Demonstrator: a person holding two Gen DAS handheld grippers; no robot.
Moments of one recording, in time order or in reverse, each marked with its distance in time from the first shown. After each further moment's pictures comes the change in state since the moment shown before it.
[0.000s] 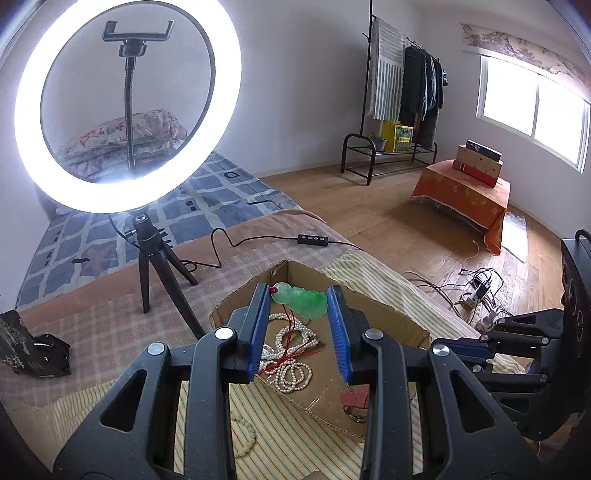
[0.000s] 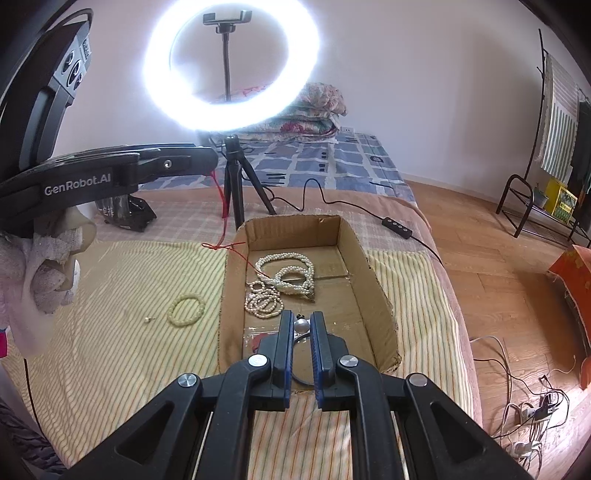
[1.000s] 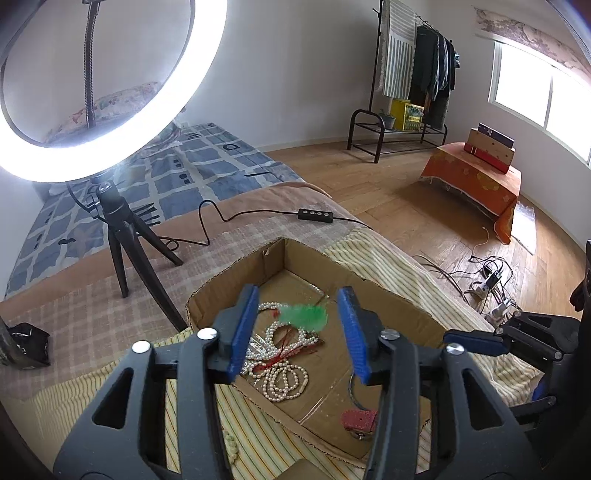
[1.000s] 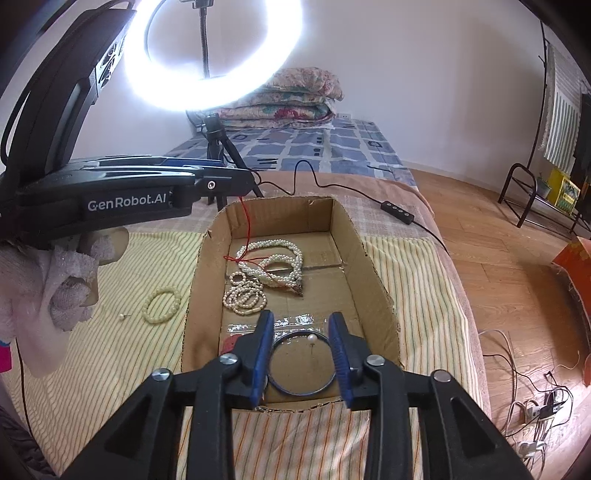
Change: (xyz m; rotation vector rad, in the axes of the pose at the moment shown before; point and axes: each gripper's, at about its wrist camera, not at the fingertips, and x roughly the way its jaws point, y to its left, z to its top) left arm 0.057 -0.009 -0.006 -0.019 0.084 0.021; right arm 0.035 -0.014 -0.004 0.013 0.032 -0.006
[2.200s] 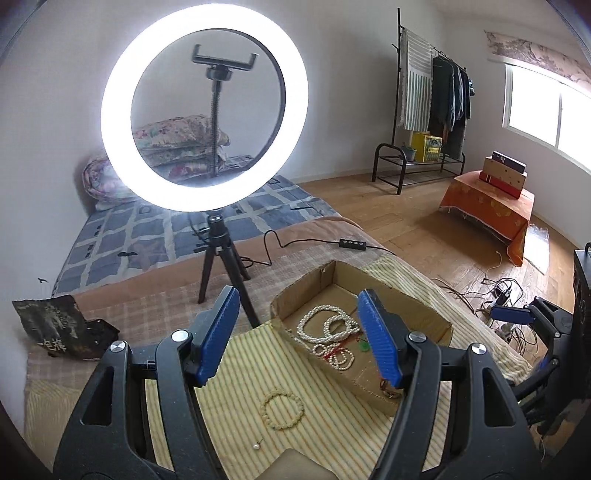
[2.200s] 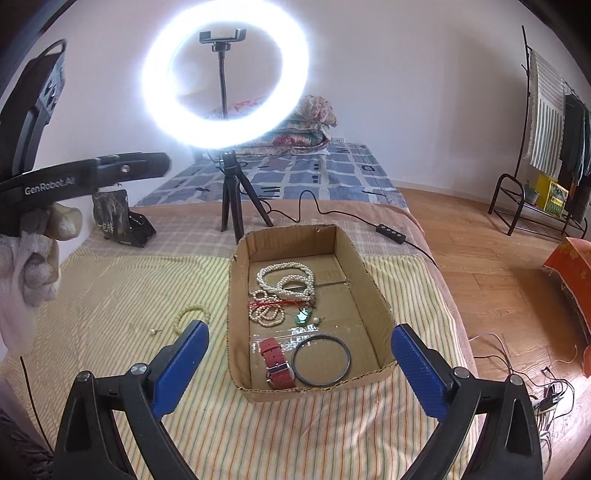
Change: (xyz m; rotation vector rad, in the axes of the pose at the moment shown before) left arm -0.129 0.053 -0.010 -0.029 -0.117 0.106; right arm -0.059 0.027 -0.002 0.033 -0.092 -0.011
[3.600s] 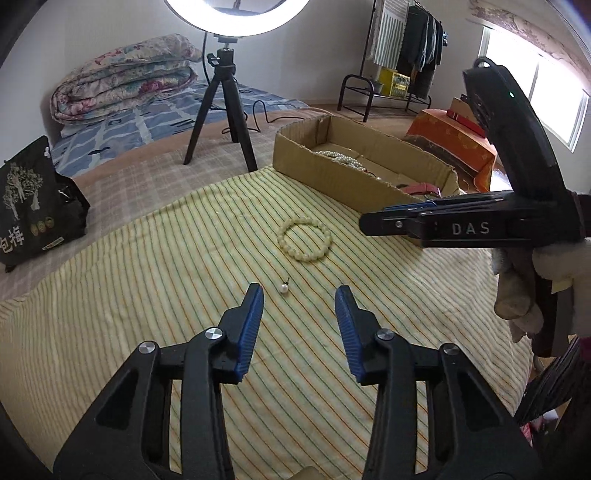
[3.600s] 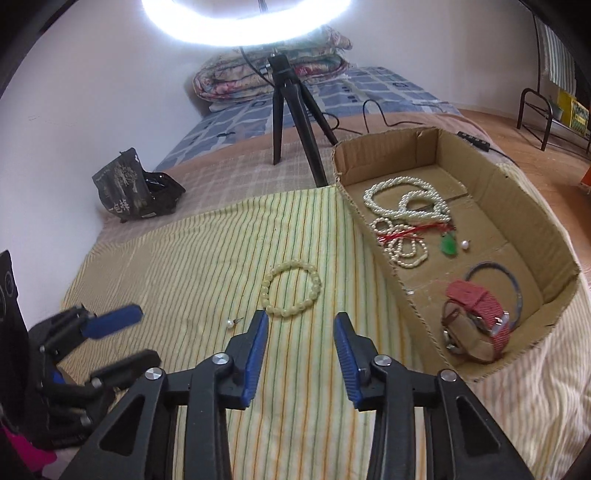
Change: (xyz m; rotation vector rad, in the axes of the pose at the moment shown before) left arm 0.018 0.062 -0.172 0.042 0.251 -0.201; right arm 0.120 0.116 -0.019 0.205 0.270 0.124
